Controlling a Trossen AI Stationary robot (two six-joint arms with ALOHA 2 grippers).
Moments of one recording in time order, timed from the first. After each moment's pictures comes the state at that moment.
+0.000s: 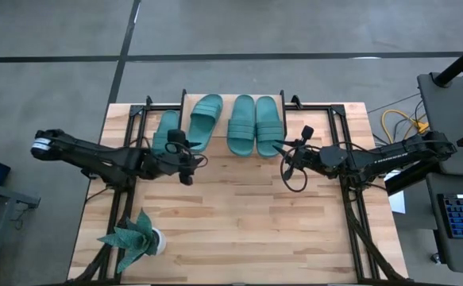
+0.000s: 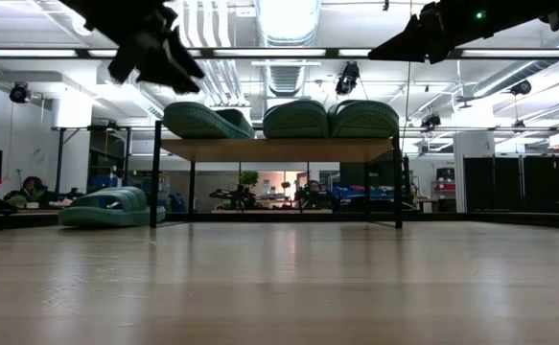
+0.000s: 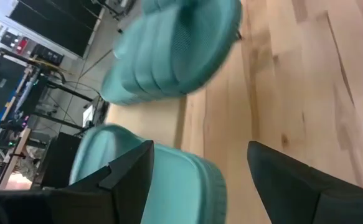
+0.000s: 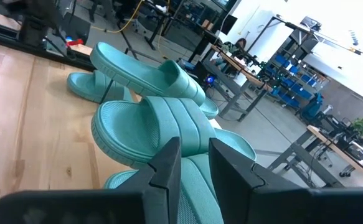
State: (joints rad) left arm -0.16 1.06 0.78 -0.28 -0.70 0.42; right arm 0.14 0.98 0.53 0.32 0.66 -0.45
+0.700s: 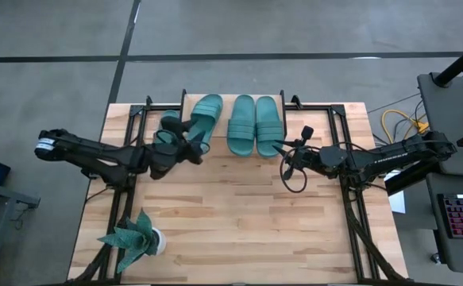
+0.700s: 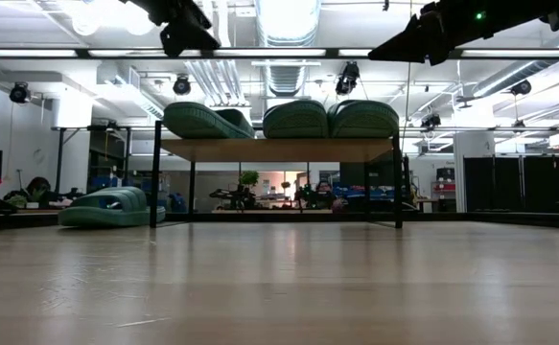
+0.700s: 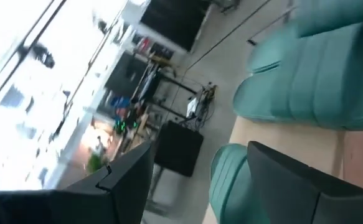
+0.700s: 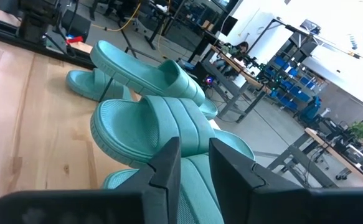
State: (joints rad) left arm -0.14 1.14 0.86 0.11 -1.09 0.84; right arm 0.14 0.98 0.53 0.32 0.66 -0.47
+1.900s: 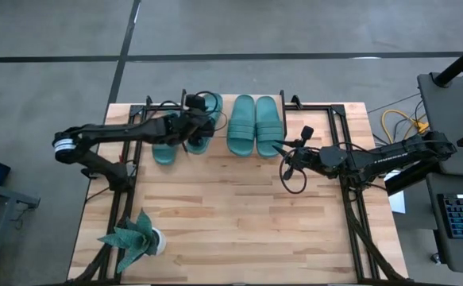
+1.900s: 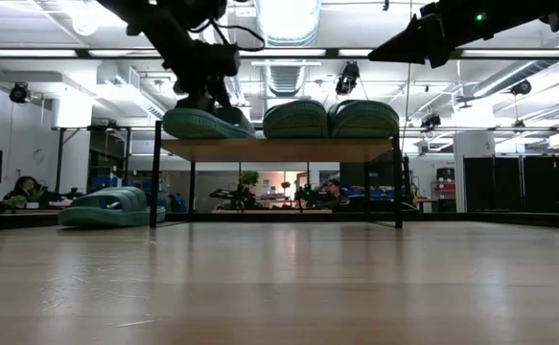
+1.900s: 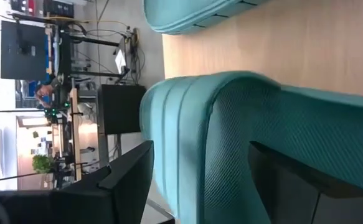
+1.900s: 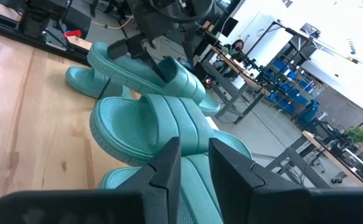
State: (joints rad) left arm 0.30 1.38 1.04 -0.30 -0.65 0.90; right arm 0.14 0.98 0.52 0.32 0.66 -0.50
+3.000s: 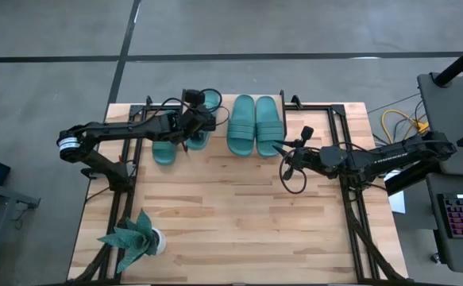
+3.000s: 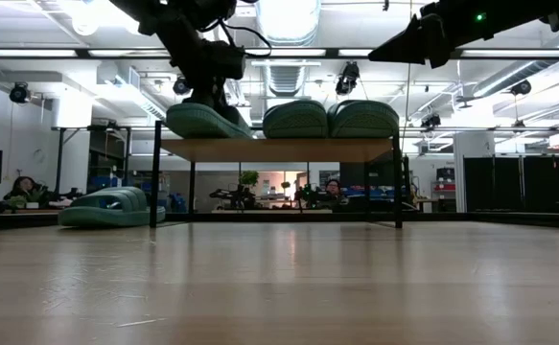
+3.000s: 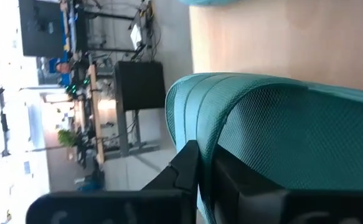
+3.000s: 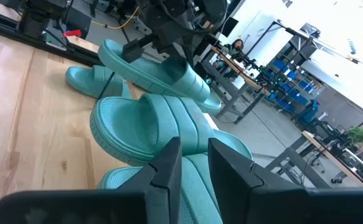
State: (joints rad) left arm 0.31 1.43 1.11 -0.32 -0.78 0.92; right arm 0.14 0.98 0.52 0.32 0.66 -0.50
